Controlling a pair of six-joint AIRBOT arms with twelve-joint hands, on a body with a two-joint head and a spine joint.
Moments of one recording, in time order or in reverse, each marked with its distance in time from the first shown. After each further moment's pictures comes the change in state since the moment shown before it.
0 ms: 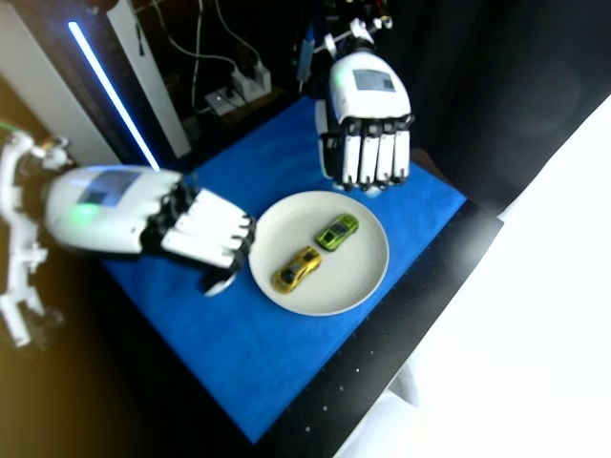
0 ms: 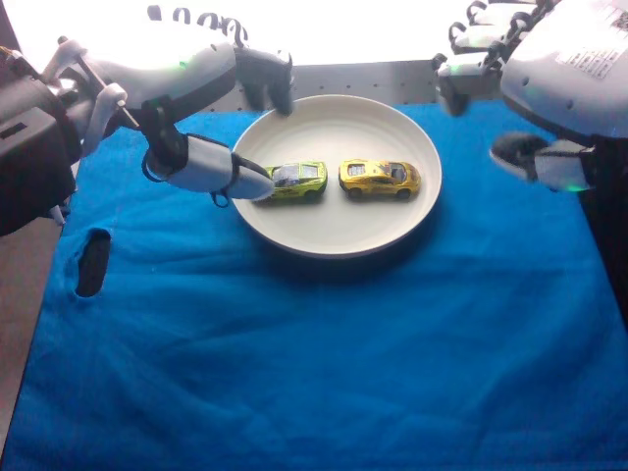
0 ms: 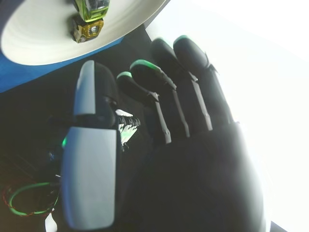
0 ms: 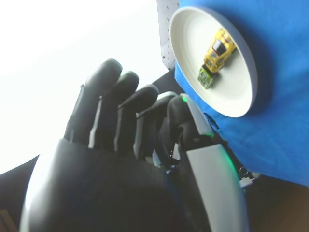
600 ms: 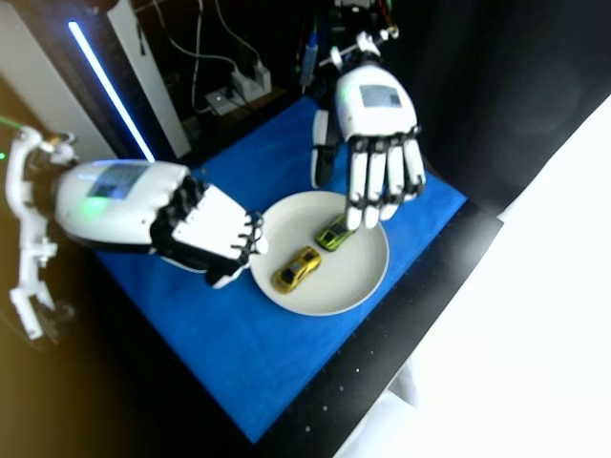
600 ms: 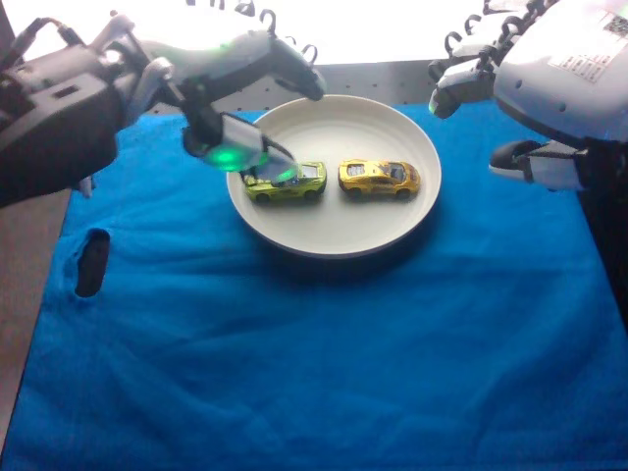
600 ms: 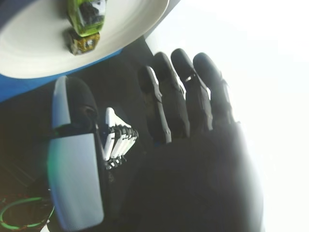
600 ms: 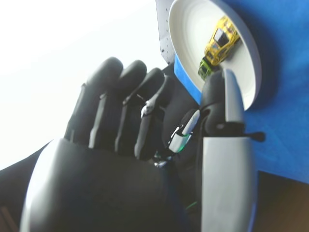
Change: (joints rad) left arm -0.088 -0.101 0.103 0.027 0.147 0.035; right arm -0.001 -0.010 0.005 0.002 0.003 0.000
